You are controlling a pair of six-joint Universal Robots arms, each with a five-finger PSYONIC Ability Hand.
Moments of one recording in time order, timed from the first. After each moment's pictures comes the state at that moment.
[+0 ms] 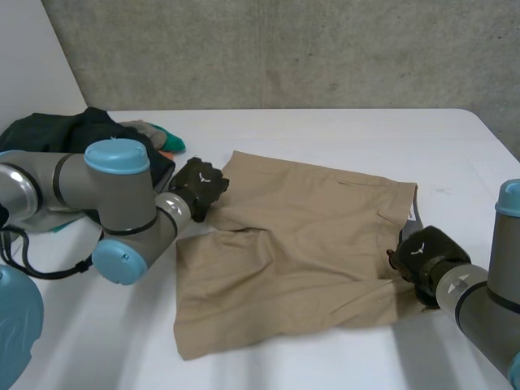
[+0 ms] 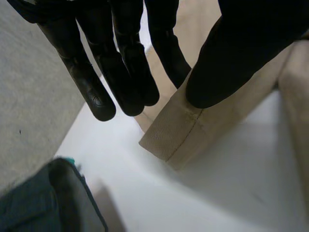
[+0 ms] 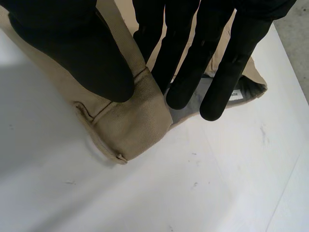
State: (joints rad) left arm 4.26 -2.40 -1.10 3.18 -1.44 3.88; right arm 1.91 -1.31 1.80 0.12 1.59 2.29; left_hand 1.14 1.17 1.17 1.17 0.98; right_hand 1.09 1.18 1.19 1.20 1.01
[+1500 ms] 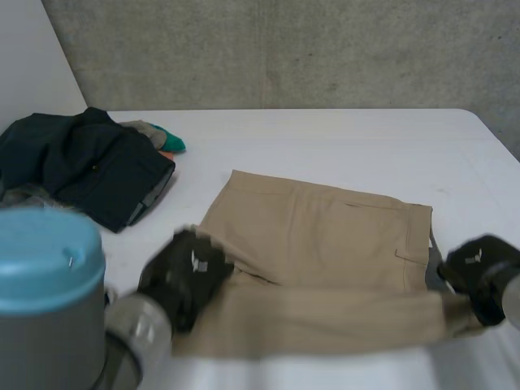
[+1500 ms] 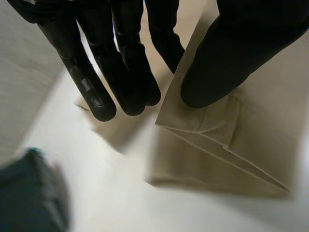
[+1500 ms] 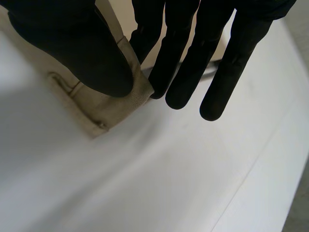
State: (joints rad) left arm 3.98 -1.74 -1.72 3.02 -1.68 3.78; right arm 1.72 -1.53 1.86 0.34 1.53 2.25; left_hand 1.15 1.20 1.19 1.20 1.01; right_hand 1.11 1.18 1.20 1.20 1.02
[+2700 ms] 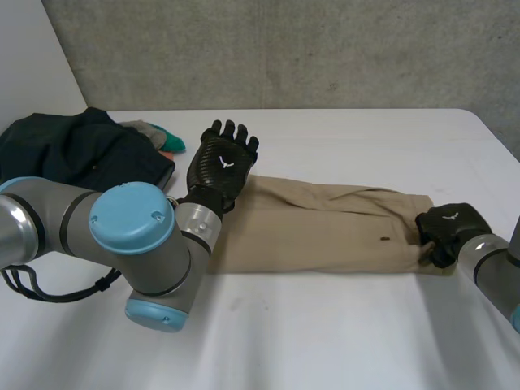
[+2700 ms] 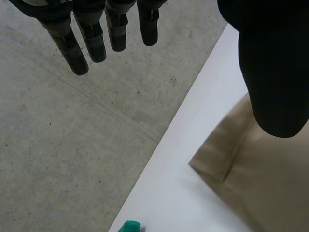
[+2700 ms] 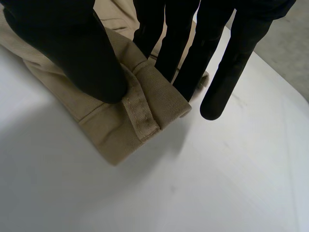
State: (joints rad) left arm 4.06 -2.17 -1.44 3.68 -1.66 3.82; right arm 1.69 -1.13 1.72 -0.10 1.46 2.59; left_hand 0.19 0.21 0.21 0.20 0.05; right_hand 1.03 1.16 1.17 1.18 0.96
